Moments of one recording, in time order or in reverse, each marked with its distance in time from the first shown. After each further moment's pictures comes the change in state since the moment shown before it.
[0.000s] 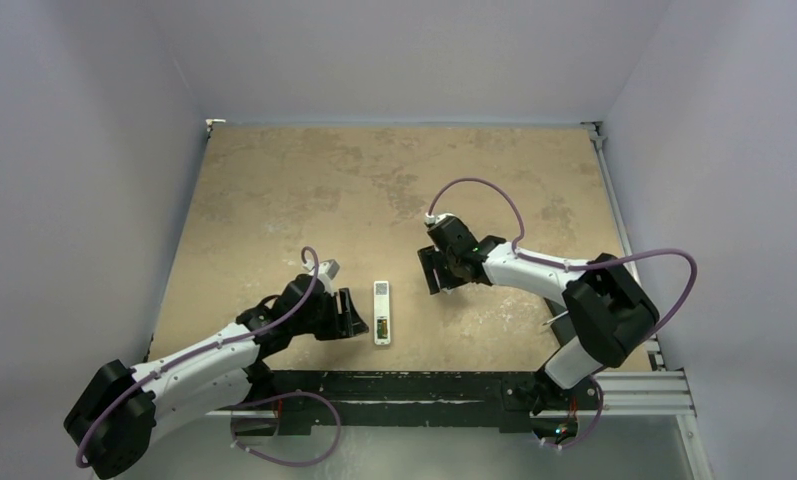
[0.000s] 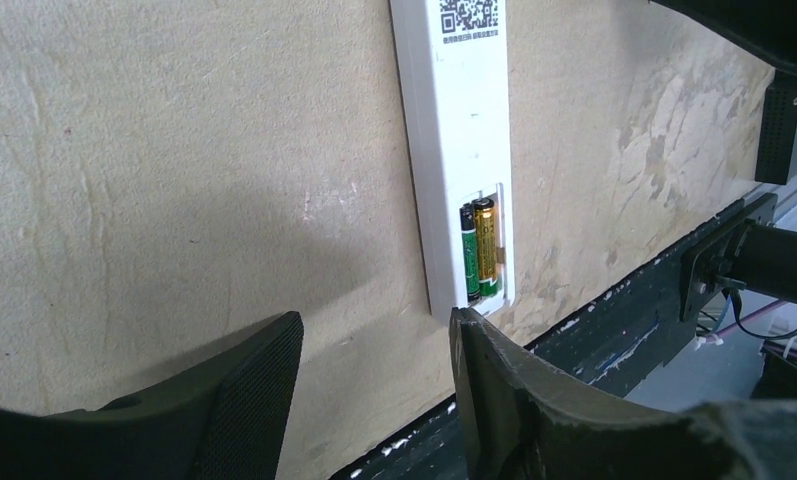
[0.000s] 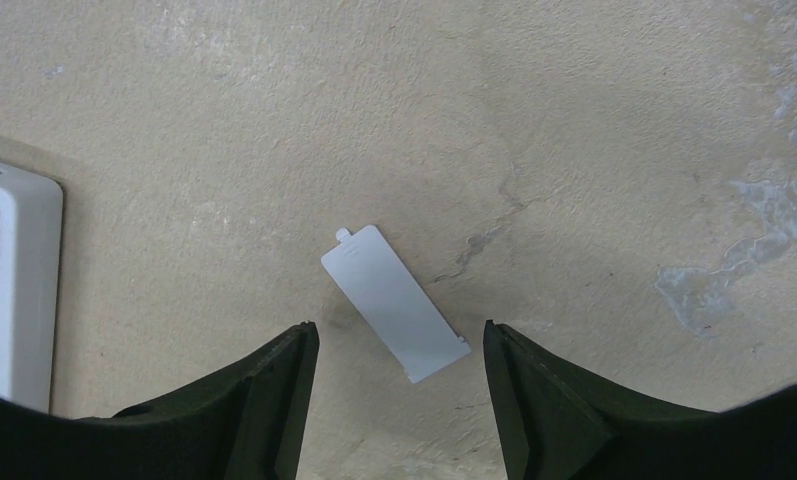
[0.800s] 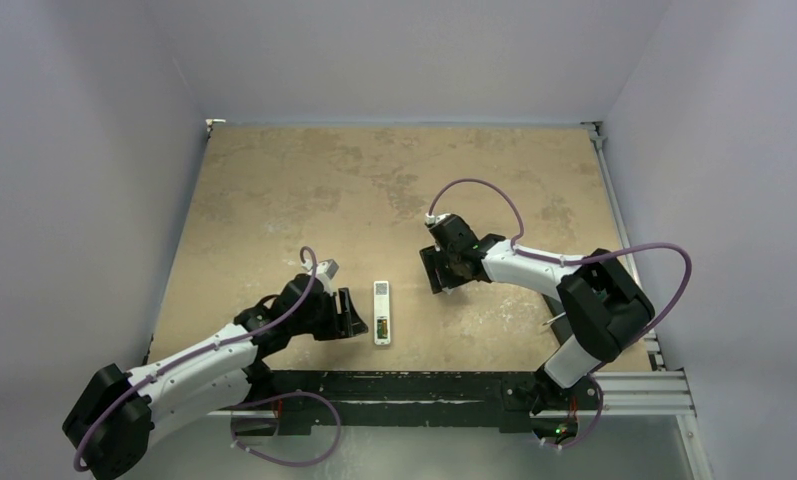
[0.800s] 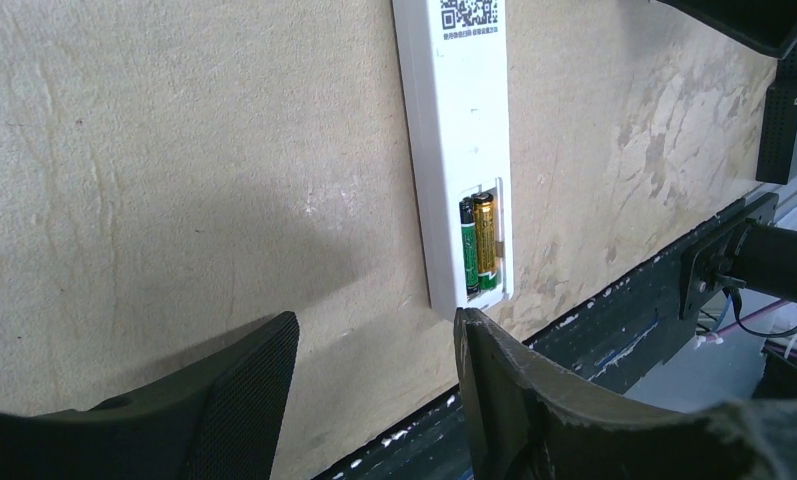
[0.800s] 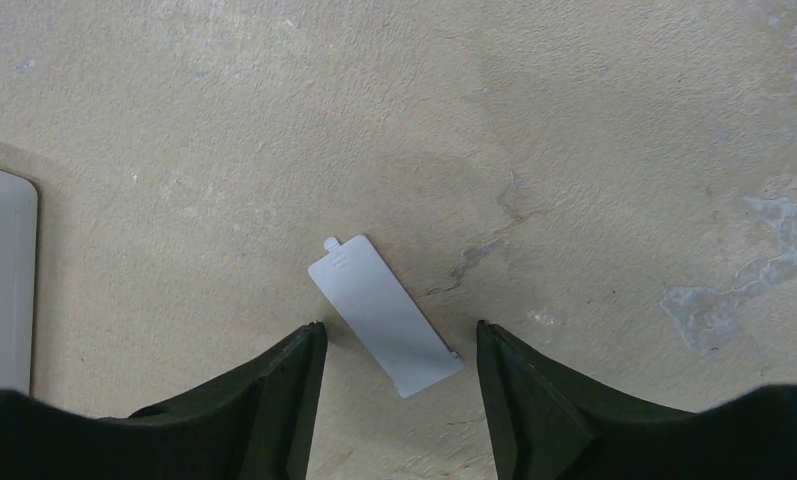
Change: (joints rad) left arm 0.000 -0.023 0.013 -0.047 -0.007 0.001; right arm -0.027 0.037 0.001 0.014 -0.043 -0.034
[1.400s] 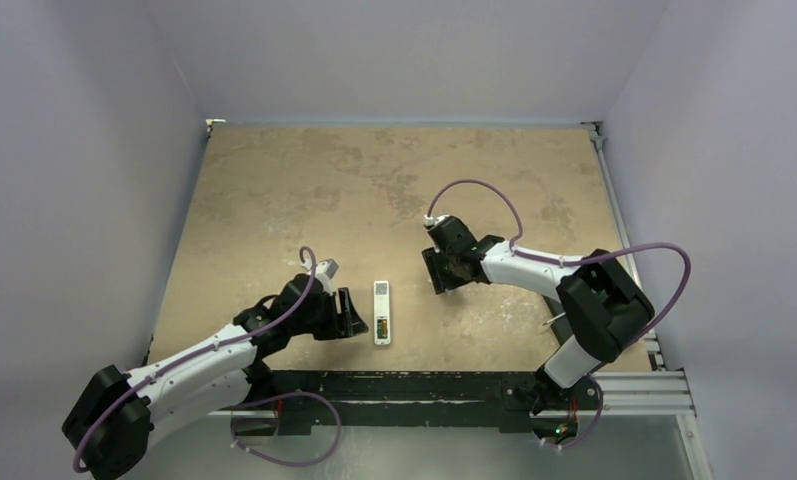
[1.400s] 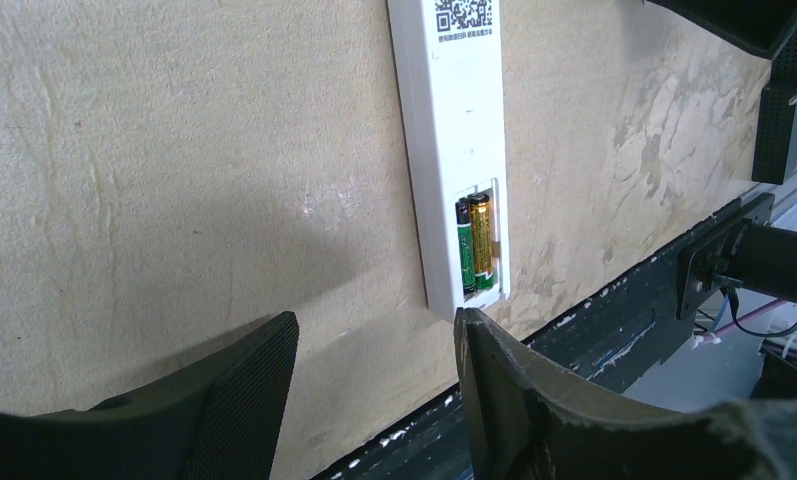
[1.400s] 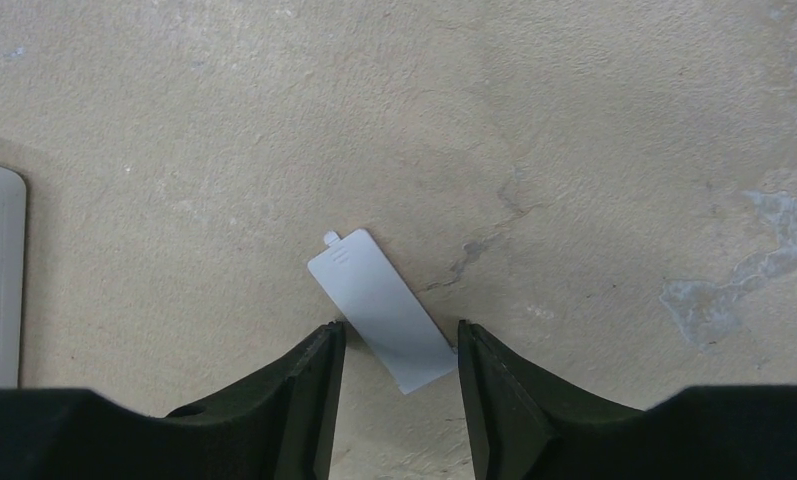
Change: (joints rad) left arm 0.000 -0.008 0.000 -0.002 0.000 0.000; right arm 0.009 0.000 -0.003 -0.005 0.018 0.001
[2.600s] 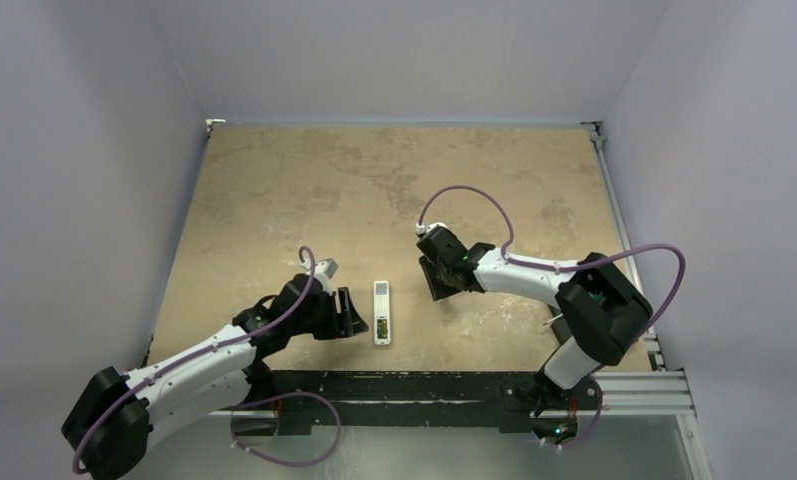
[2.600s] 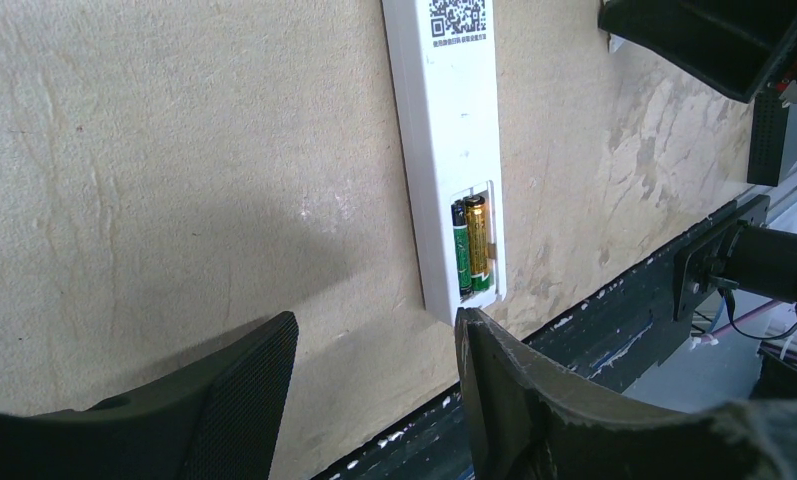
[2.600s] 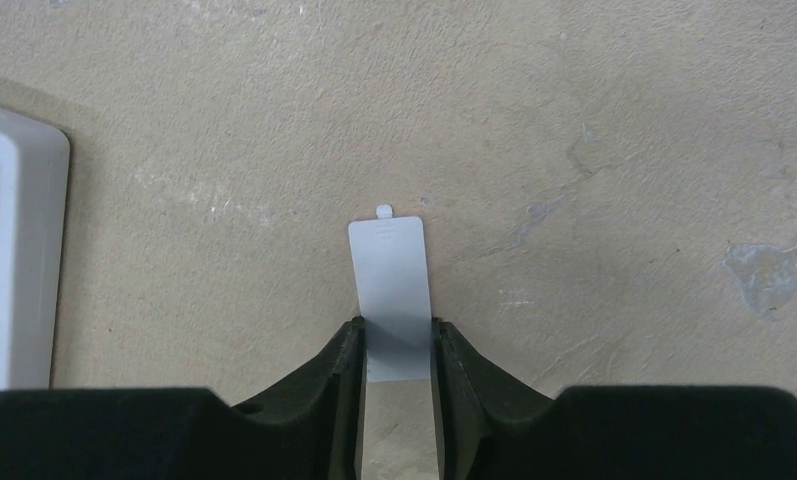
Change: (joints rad) left arm 0.000 -0.010 0.000 0.000 -0.003 0.000; right arm 0.099 -0.004 -0.002 -0.018 0.061 0.069
